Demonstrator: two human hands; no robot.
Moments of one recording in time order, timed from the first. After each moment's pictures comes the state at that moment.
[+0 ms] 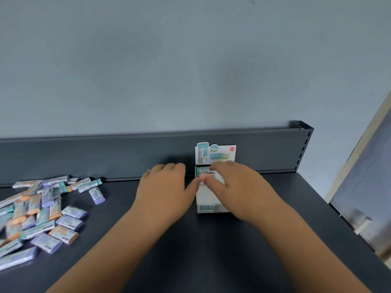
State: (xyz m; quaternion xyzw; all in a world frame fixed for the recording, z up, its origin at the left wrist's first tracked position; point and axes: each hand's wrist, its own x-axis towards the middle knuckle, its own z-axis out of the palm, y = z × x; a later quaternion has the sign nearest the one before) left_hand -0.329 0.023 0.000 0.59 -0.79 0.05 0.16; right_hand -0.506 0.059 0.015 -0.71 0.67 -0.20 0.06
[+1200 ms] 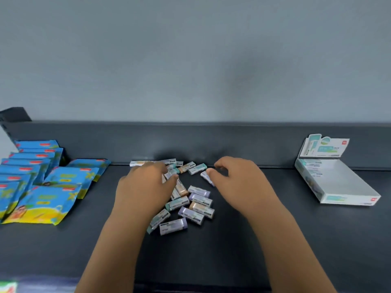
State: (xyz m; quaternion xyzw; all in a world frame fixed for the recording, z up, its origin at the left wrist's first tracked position) left_hand -0.017 0.023 -0.007 0.70 -0.69 -0.02 0.18; right_hand -0.223 0.035 0.003 -0.69 0.66 -0.27 0.11
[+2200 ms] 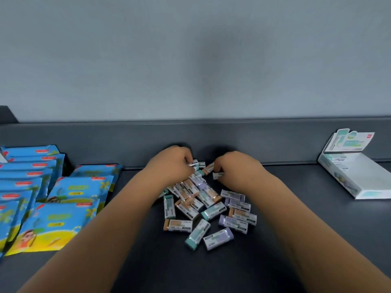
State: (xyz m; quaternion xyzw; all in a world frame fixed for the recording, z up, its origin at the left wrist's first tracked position) left_hand 0.031 -0.104 -0.019 0.56 -0.80 -0.17 0.12; right_hand -0.157 -0.058 -0.014 -0.74 0.67 0.02 0.01
